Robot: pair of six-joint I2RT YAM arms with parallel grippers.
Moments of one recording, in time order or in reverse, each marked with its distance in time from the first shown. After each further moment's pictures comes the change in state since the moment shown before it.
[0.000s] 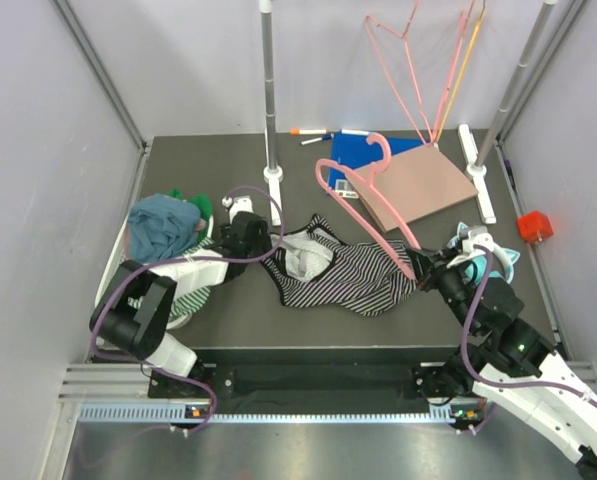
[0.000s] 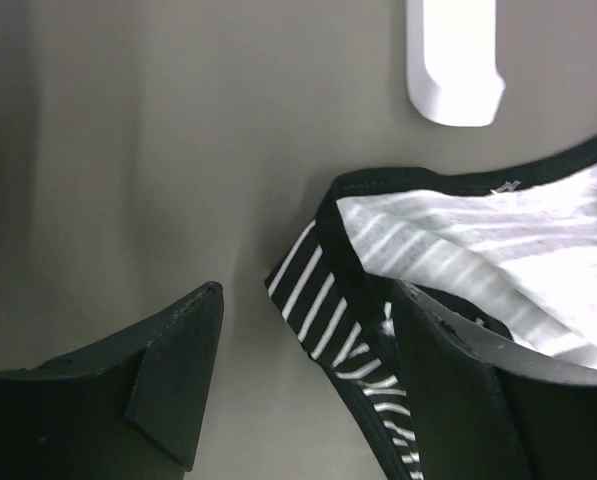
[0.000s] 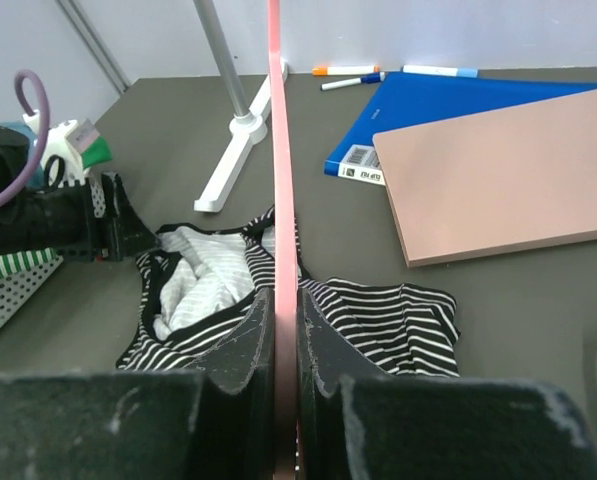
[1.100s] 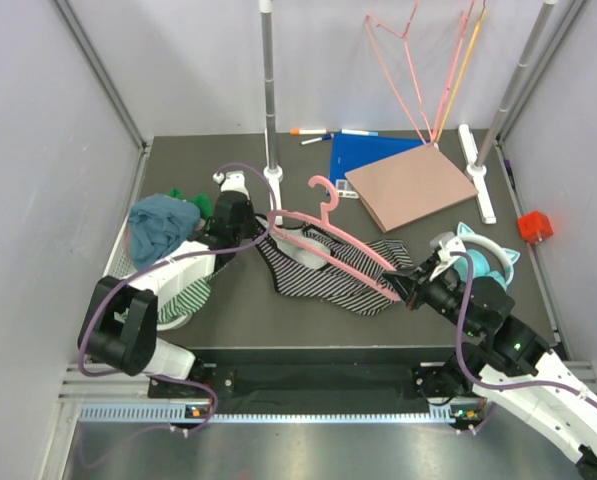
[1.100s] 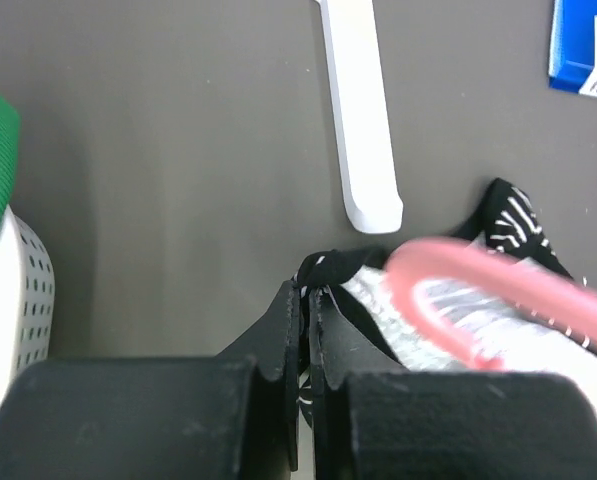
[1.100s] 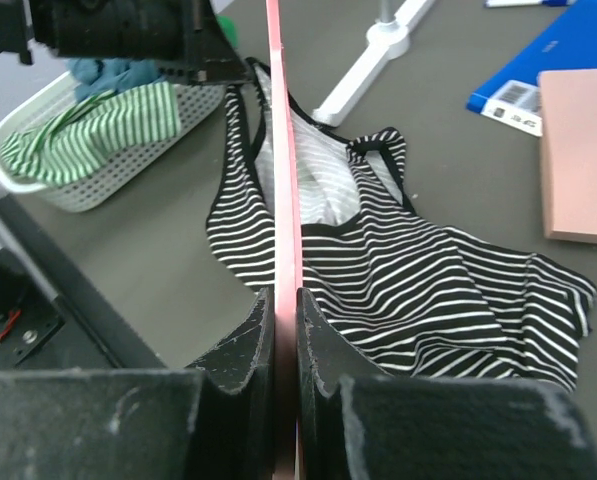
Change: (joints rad) left arm 0.074 -0.083 0.112 -0.010 0.084 0.113; right arm 0.000 -0.009 -0.026 -0.074 -0.340 0.016
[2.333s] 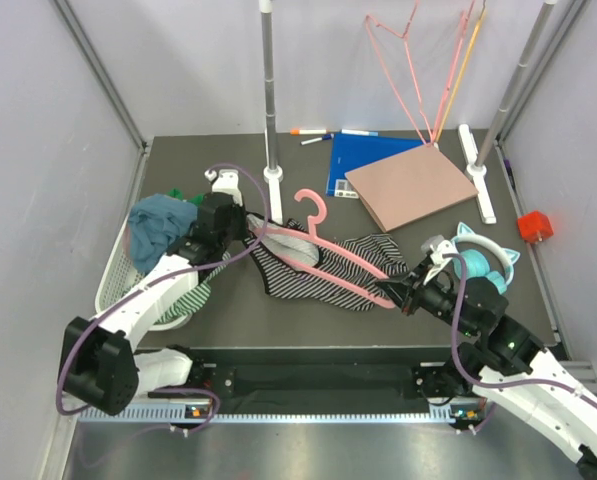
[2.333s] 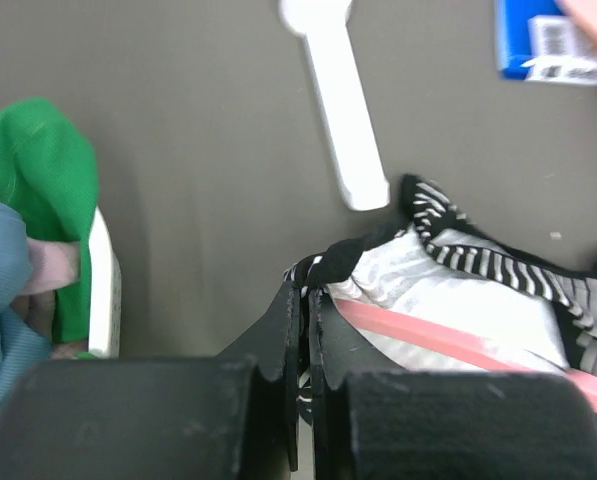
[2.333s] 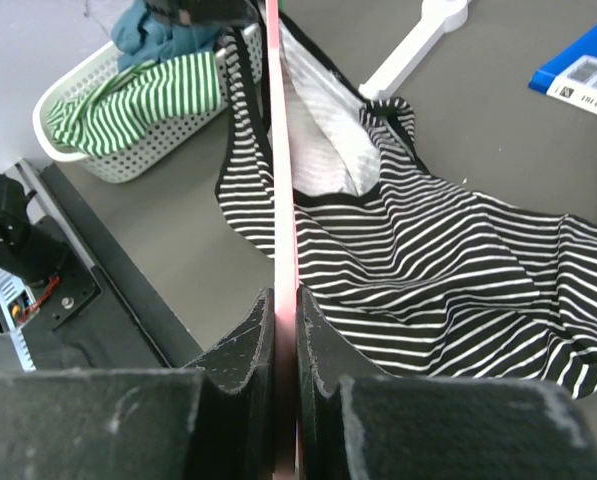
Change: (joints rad) left arm 0.000 -0.216 -0.003 -0.148 0.030 0.132; right arm 0.000 0.003 -0.037 0.028 -0.114 0.027
